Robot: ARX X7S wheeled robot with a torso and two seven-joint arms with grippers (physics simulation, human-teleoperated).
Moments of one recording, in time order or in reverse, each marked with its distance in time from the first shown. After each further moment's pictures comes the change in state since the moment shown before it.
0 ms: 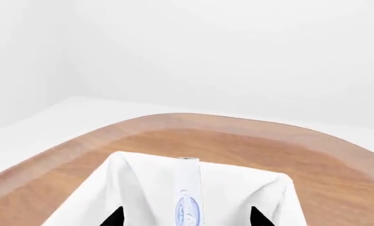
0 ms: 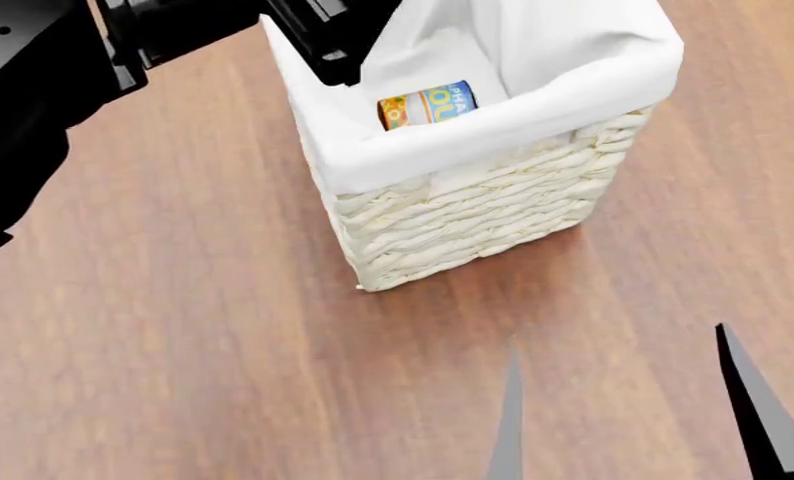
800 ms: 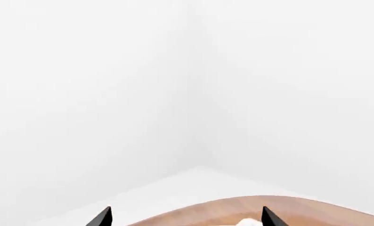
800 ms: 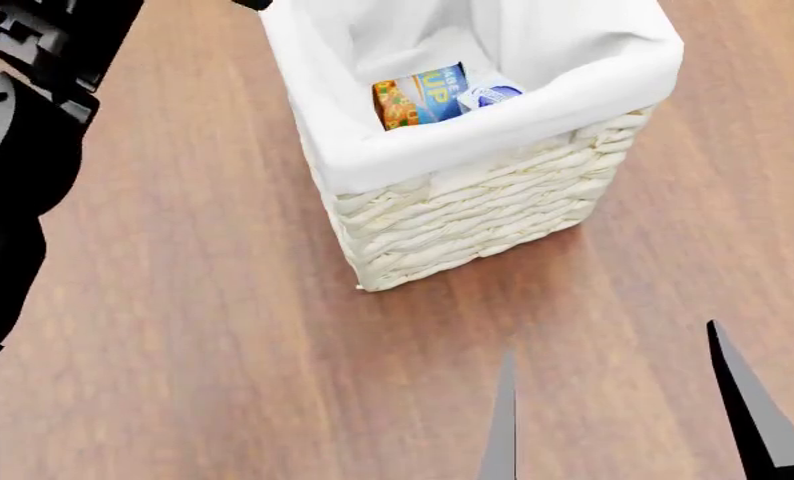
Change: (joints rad) left arm 0.270 -0.067 -0.154 0.342 0.128 0.258 -0.540; right arm 0.010 0.021 -0.024 -0.010 0.000 0.025 0.027
